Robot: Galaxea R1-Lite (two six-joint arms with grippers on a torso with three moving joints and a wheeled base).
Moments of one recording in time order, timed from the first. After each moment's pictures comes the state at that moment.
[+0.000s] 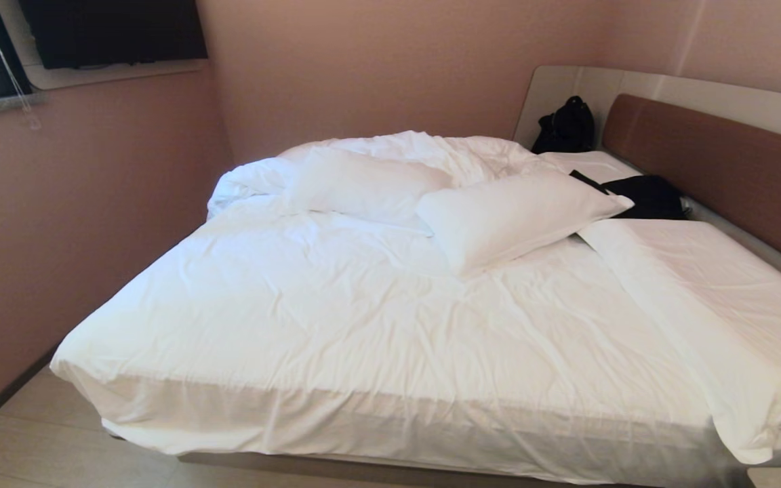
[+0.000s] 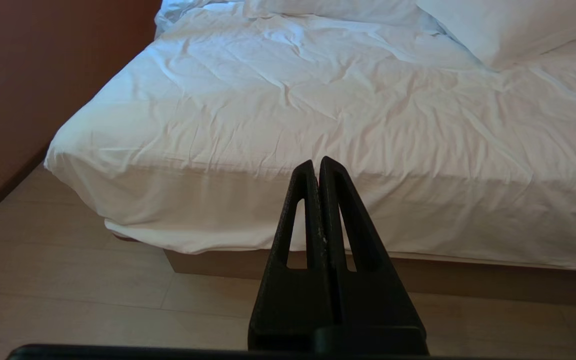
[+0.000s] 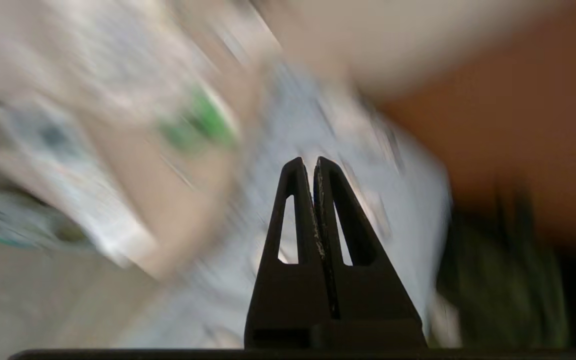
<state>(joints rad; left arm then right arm) 0.00 0.00 0.00 0.00 0.00 0.00 -1.78 1.67 -0.50 -0.58 0.41 -0.76</state>
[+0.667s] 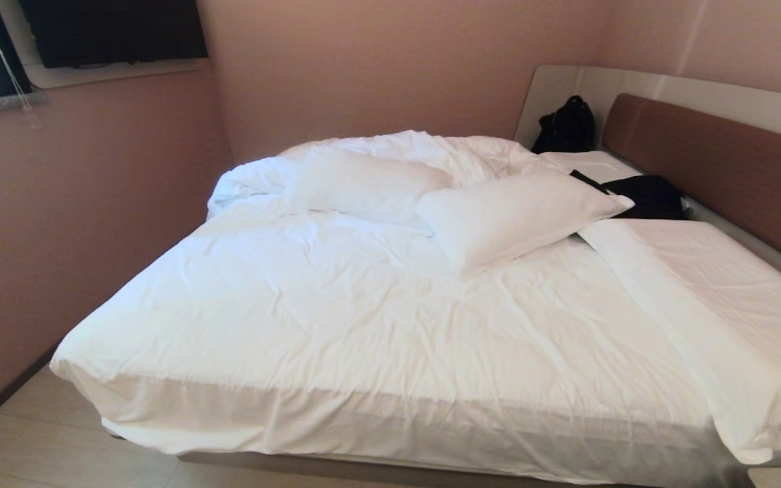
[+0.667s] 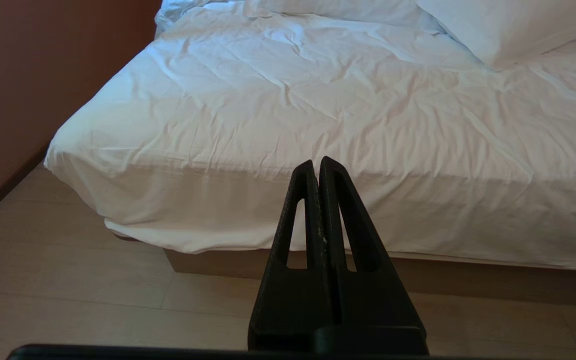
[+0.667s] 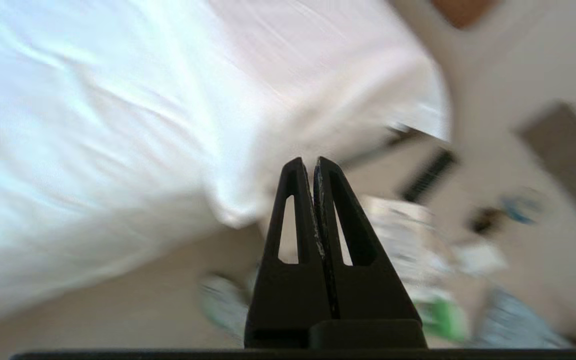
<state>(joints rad) 0.00 0.00 0.00 0.00 0.00 0.00 -0.82 1.32 -0.62 -0.34 0.16 -0.25</state>
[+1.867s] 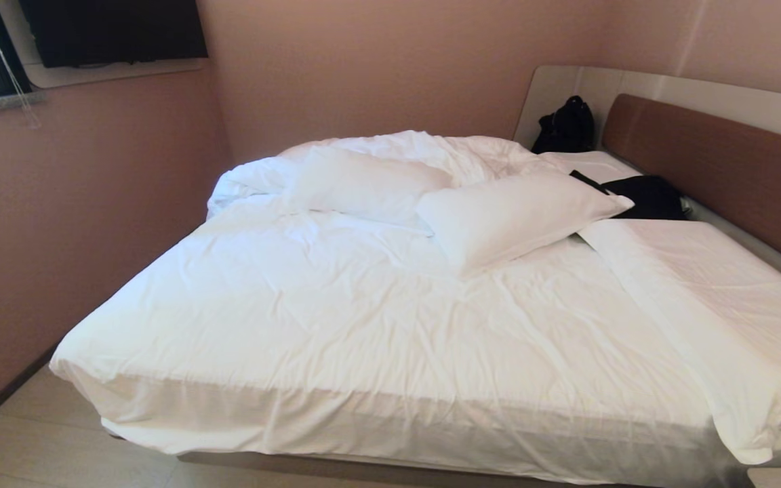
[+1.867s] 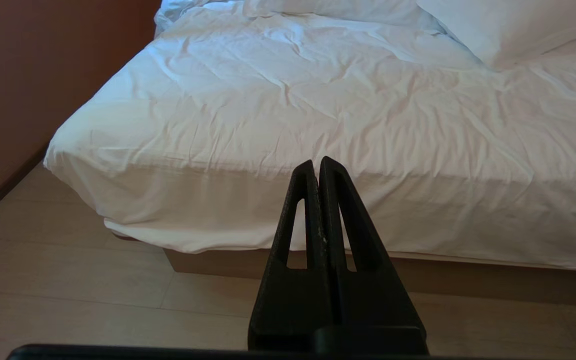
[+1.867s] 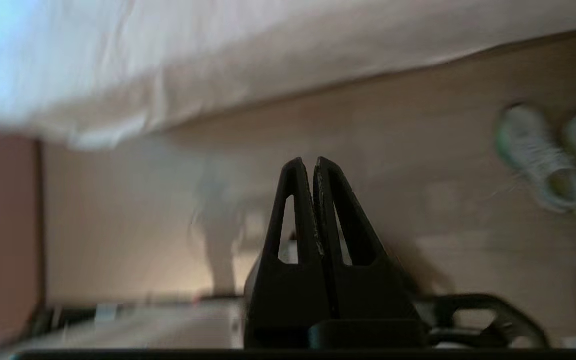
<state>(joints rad) 0.00 0.00 0.00 0.00 0.00 0.00 -0.34 0.87 -0.67 0.56 0.47 0.19</state>
